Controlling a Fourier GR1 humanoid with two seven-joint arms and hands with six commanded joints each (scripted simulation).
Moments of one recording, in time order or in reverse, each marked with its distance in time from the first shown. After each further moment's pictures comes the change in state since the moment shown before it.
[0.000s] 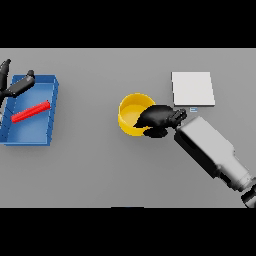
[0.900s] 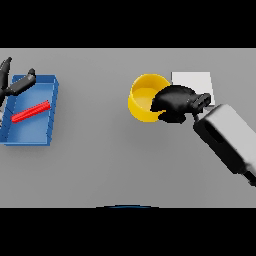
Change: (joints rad) left arm -0.010 0.001 -0.002 -0.009 -0.005 0.002 0.012; right arm -0.013 -0.161 -0.123 -0.293 -0.124 0.146 0.156
